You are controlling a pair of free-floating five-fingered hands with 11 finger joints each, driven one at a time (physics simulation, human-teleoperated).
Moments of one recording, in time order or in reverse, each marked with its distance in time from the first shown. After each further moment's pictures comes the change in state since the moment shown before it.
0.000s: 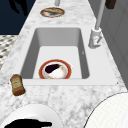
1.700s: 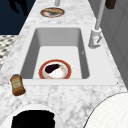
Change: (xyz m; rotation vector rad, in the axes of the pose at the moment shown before) left hand 0.000 0.000 0.000 0.000 0.000 0.000; right hand 0.011 -0.035 0.004 -0.389 0.021 0.054
